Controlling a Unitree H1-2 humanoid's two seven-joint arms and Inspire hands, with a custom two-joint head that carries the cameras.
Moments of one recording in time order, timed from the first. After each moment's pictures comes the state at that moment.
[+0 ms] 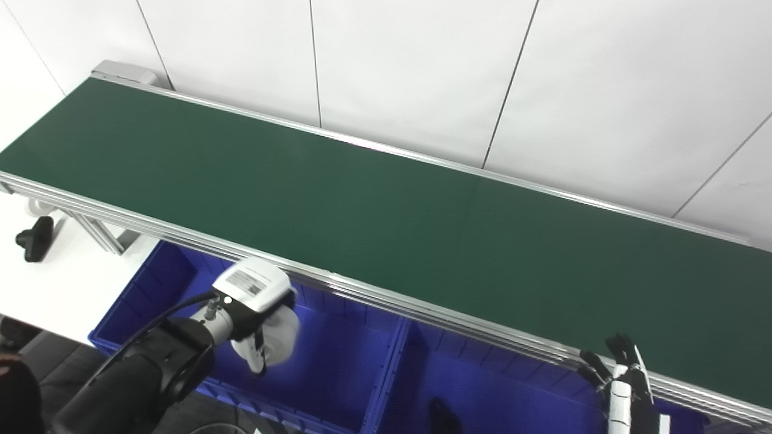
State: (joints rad) left arm 0.20 0.47 -0.18 -0.34 1.37 0.15 -0.52; right arm 0.27 0.07 0.02 -0.01 0.03 -0.21 -0.06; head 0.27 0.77
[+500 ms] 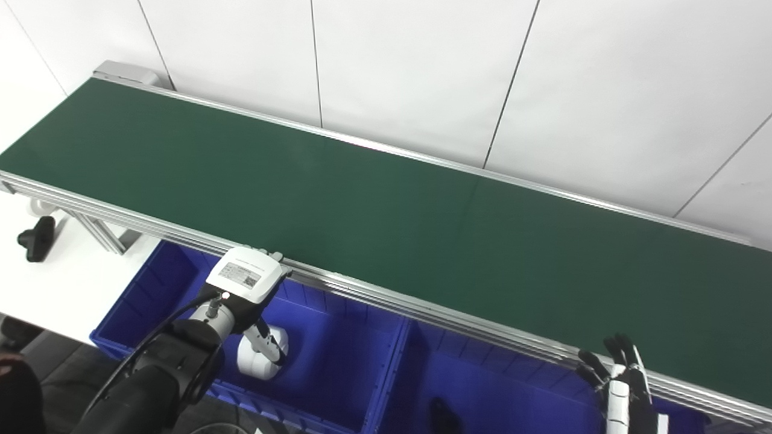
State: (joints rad) left arm 0.21 0.42 -0.14 -0.36 1.43 0.16 -0.54; right arm 0.27 0.08 0.02 -0.01 0.03 -0.21 -0.06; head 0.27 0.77
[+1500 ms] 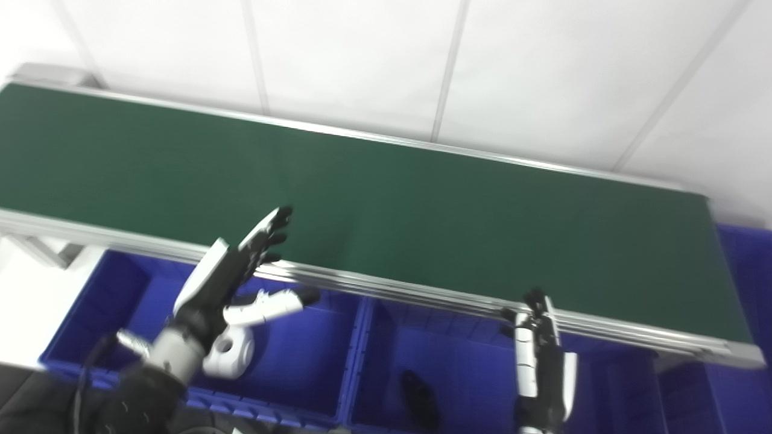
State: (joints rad) left arm 0.38 -0.04 0.15 -0.55 0.38 0.20 -0.52; right arm 0.27 0.17 0.12 0.04 -0.20 -0.22 -0.21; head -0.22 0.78
